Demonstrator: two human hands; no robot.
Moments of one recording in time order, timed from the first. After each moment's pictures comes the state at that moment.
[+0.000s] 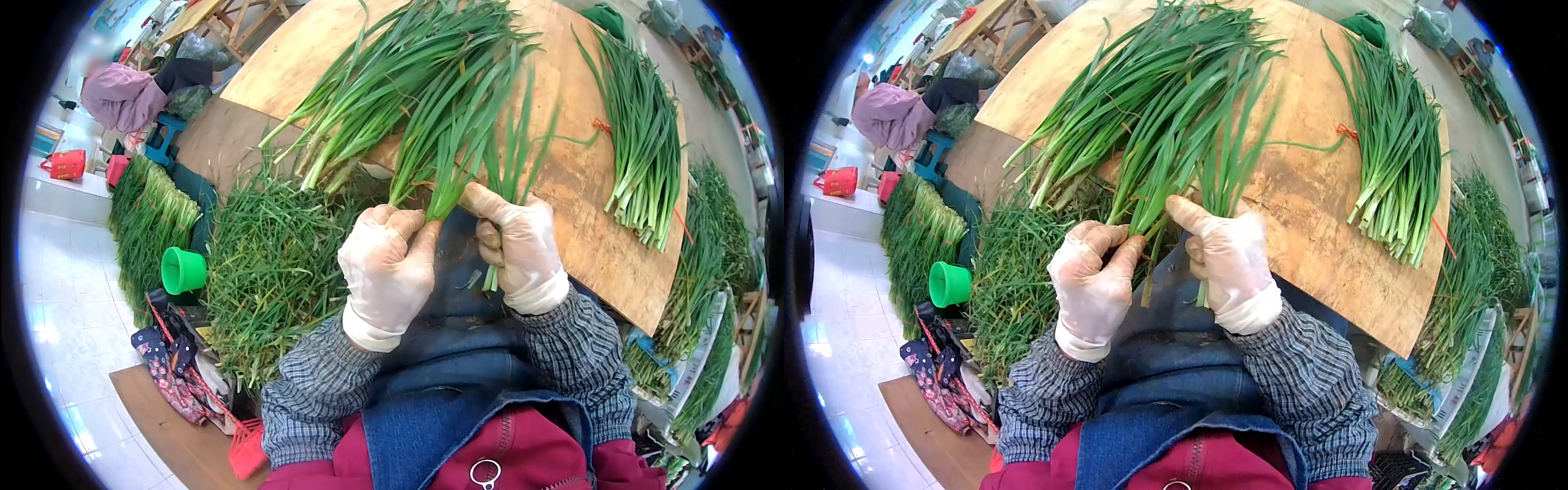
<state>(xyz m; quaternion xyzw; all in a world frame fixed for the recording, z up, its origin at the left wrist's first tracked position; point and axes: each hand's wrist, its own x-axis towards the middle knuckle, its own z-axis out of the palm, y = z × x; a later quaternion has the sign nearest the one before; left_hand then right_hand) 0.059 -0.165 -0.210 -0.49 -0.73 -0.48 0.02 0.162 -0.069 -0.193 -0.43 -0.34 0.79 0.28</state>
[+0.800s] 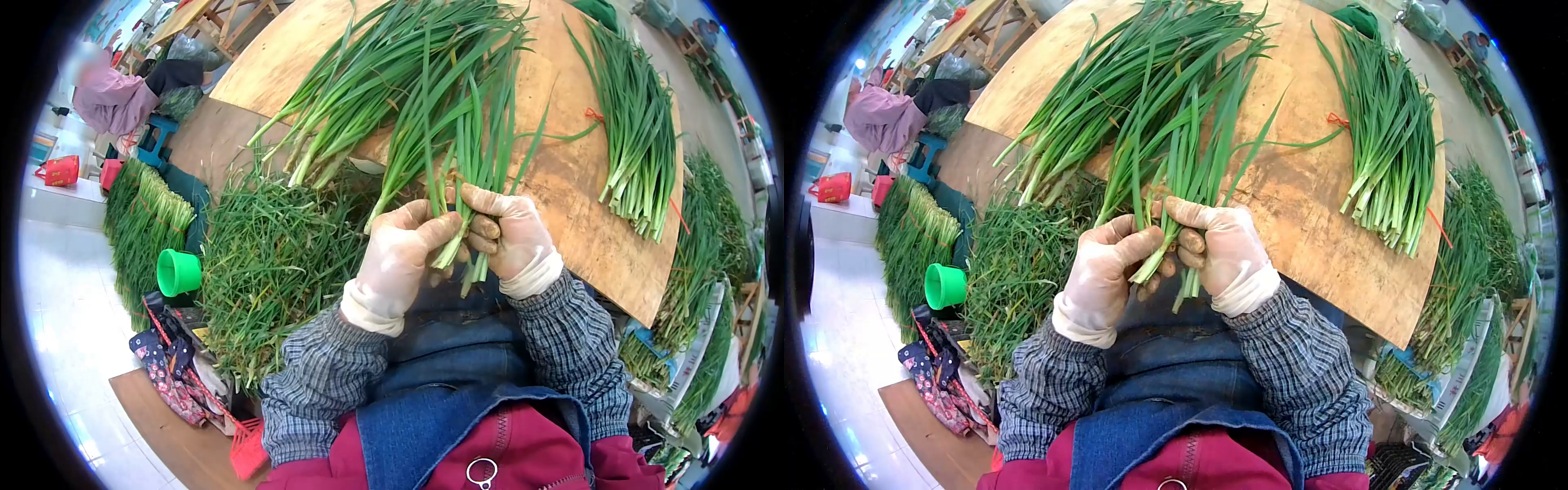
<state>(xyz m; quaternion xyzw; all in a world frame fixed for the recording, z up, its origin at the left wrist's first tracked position) 0.064 -0.153 -0.200 -0.14 -0.52 -0.60 -0.59 0.173 -0.058 -0.215 -0.34 -0.25 0.88 0.24</state>
